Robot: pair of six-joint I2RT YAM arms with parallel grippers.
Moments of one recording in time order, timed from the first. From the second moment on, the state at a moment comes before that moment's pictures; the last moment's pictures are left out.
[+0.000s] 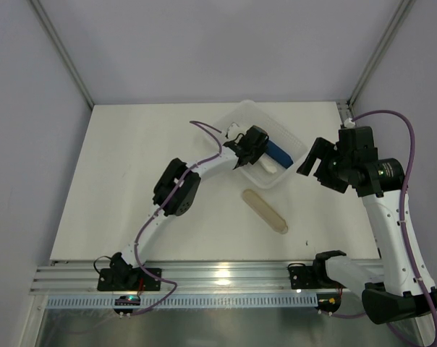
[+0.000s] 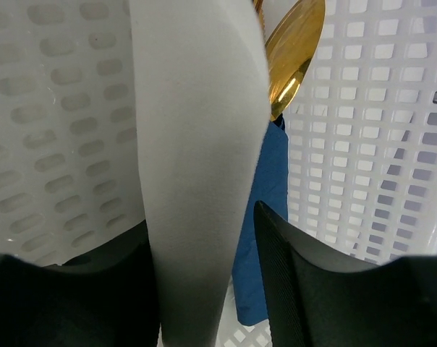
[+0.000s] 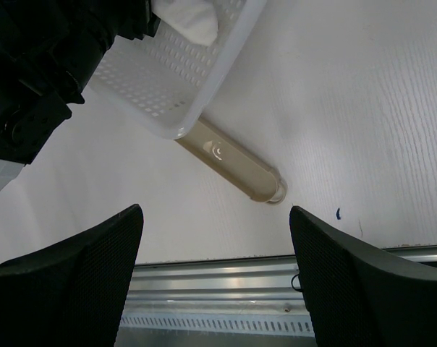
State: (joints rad) left arm -0.79 2.51 2.08 -0.31 -0.33 -1.42; right arm 0.14 1.04 1.37 -1.20 -0.04 0.57
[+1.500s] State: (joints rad) left arm -0.75 2.30 1.66 -0.03 -0.18 -1.36; right arm 0.14 1.22 1.34 -1.15 -0.13 0.59
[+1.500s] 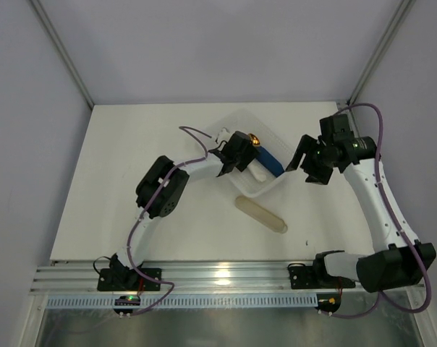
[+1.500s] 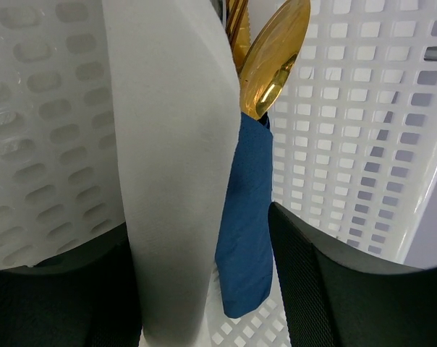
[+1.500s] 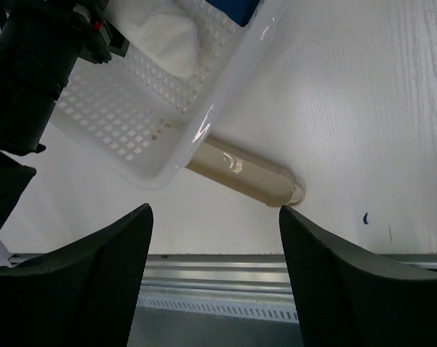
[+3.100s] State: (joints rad) left arm -0.73 2.29 1.65 -0.02 -0.16 -1.42; right arm 0.12 1.77 1.38 -0.86 -0.01 0.81
